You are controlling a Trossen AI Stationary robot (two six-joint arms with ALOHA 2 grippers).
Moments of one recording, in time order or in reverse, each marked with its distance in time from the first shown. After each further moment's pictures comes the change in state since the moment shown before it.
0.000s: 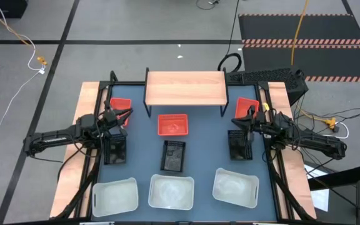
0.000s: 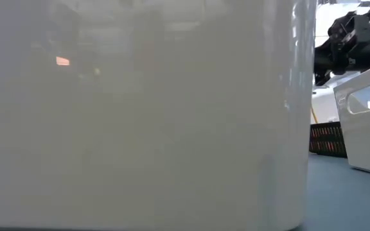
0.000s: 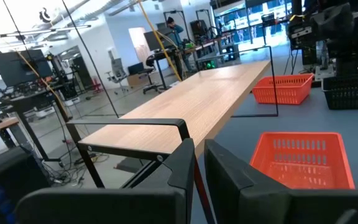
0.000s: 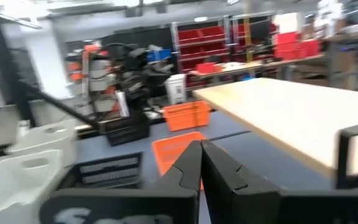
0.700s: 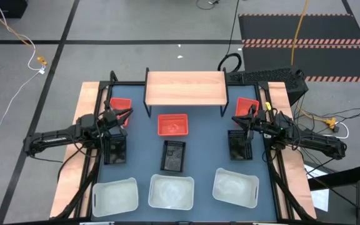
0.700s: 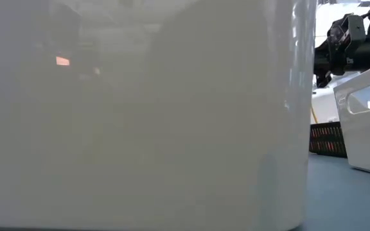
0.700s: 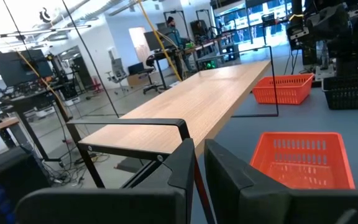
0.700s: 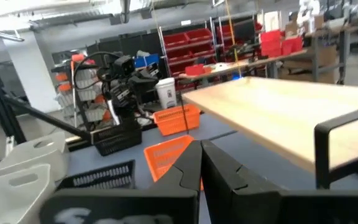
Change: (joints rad) left arm 0.002 0.000 0.000 0.000 0.000 0.000; right arm 0.000 0.000 0.000 0.014 0.052 0.058
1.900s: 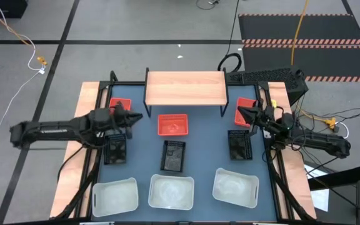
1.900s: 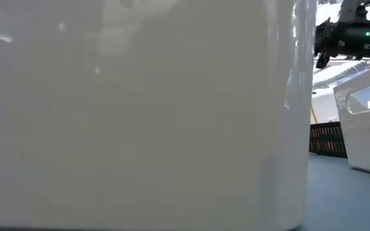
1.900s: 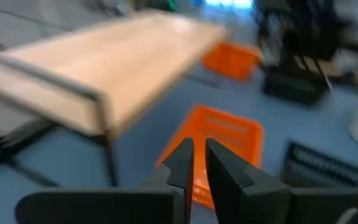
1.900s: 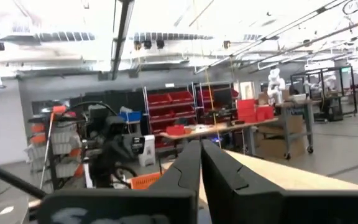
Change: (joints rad) left arm -0.022 0.549 0.280 -0.076 0.187 -0.413; right arm 0.001 0.117 -0.001 0.370 0.104 -0.105
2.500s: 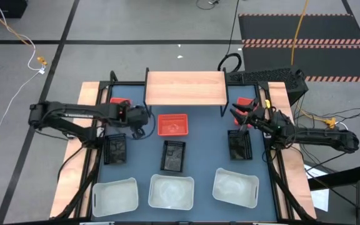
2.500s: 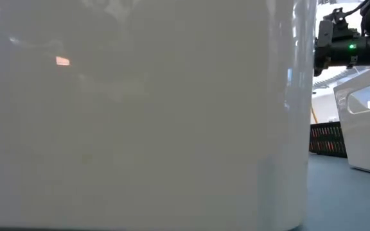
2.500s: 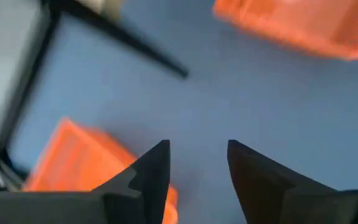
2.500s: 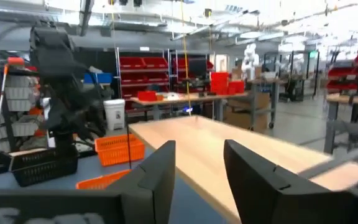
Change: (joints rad) left arm -0.052 0.669 0.627 -0.997 -0.204 -0.209; right arm 0.000 0.270 0.000 0.125 0.095 -0.109
